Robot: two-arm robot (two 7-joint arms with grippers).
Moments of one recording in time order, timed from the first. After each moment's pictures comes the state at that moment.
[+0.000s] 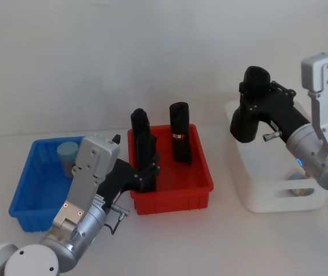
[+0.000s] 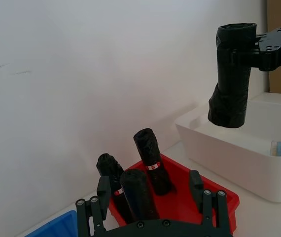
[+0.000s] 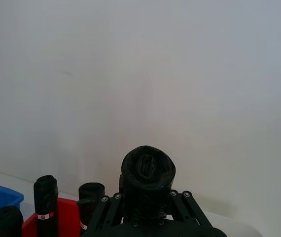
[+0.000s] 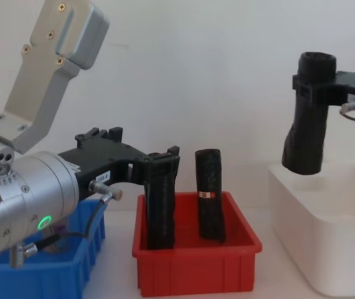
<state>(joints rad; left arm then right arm) -0.24 0.38 0.45 -1.63 -0.20 0.01 -0.01 0.42 0.18 -0.21 -1.41 0.12 0.02 0.19</state>
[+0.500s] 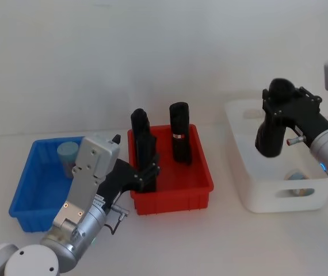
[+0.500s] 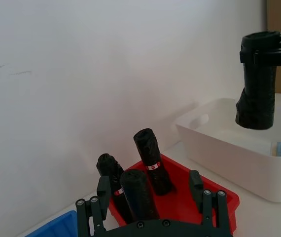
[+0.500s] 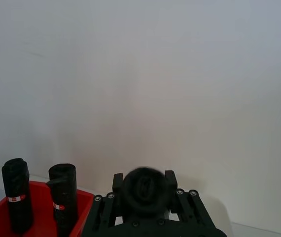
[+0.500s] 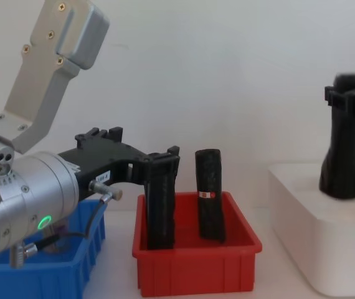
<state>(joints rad) -0.24 0.38 0.45 -1.63 -0.20 0.01 -0.01 0.37 0.23 -0.17 -1.48 0.12 0.11 0.14</state>
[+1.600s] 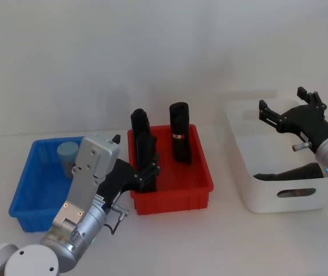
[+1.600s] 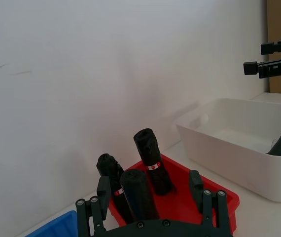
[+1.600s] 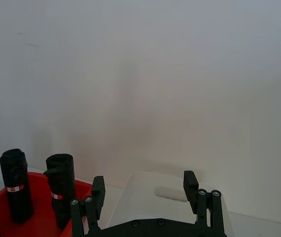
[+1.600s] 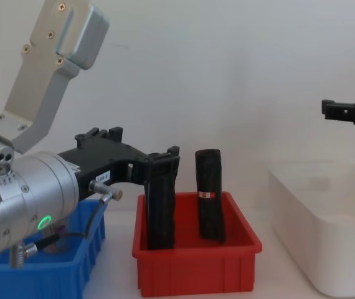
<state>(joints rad) -0.24 0.38 0.45 -1.63 -0.20 0.01 -0.01 0.36 0.24 -0.15 -1.47 0.15 0.12 0.16</state>
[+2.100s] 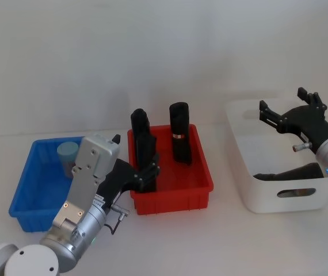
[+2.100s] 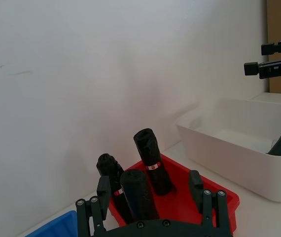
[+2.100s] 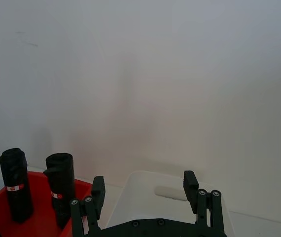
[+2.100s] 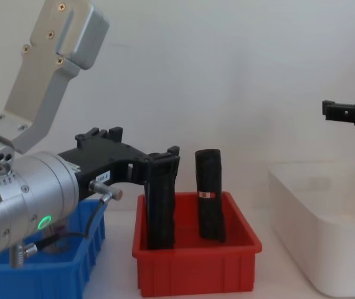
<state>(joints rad) -0.24 0.38 0.45 -1.63 -0.20 0.01 -0.01 0.36 0.24 -0.15 -1.47 0.15 0.12 0.16</state>
